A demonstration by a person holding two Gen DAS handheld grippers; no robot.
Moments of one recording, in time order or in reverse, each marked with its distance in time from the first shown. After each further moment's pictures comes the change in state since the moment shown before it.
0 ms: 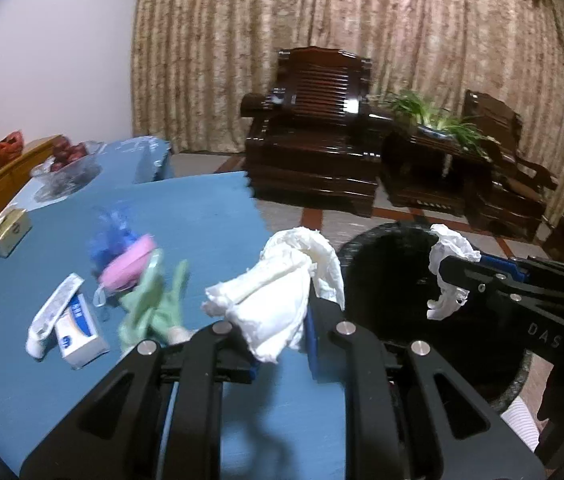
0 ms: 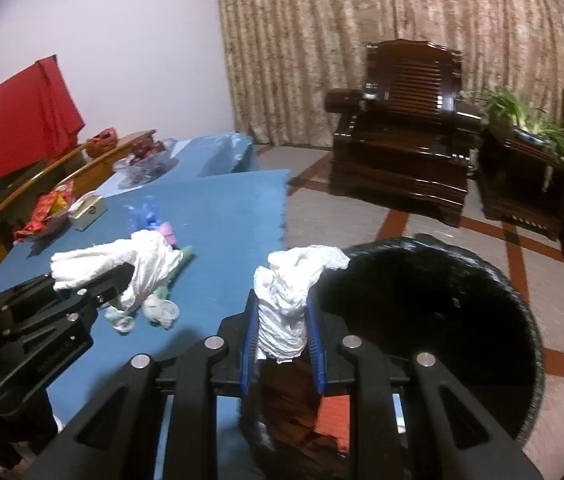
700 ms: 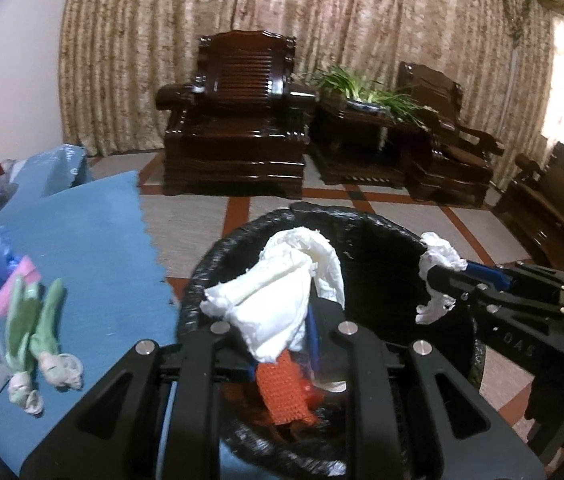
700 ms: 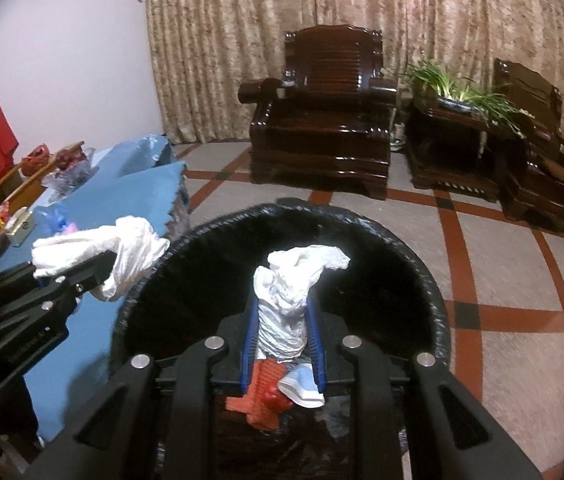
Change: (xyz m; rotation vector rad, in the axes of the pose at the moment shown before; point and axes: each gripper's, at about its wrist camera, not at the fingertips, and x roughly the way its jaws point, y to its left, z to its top) left arm 0.059 -0.104 -0.001 0.113 0.058 -0.210; right arm -0.013 -0.100 -0.031 0.119 0.037 -0.205
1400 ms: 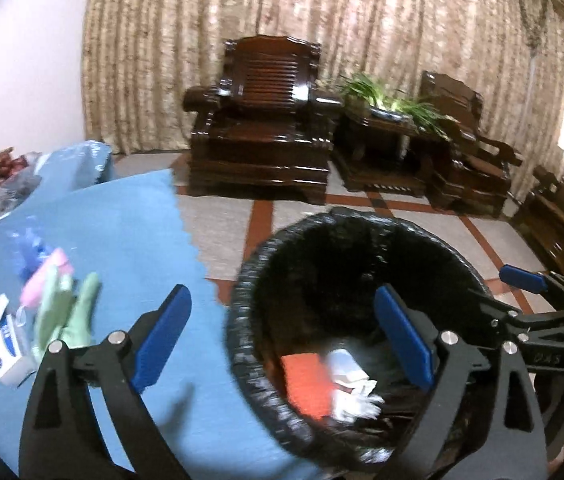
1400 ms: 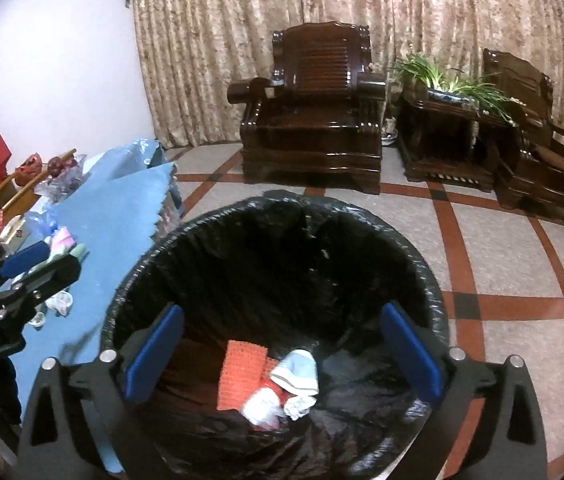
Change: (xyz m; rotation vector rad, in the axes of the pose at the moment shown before) left arm -0.026 0.042 -0.006 -0.051 -0.029 0.083; right arm -0.004 0.001 -0.005 0.033 -0.019 0.015
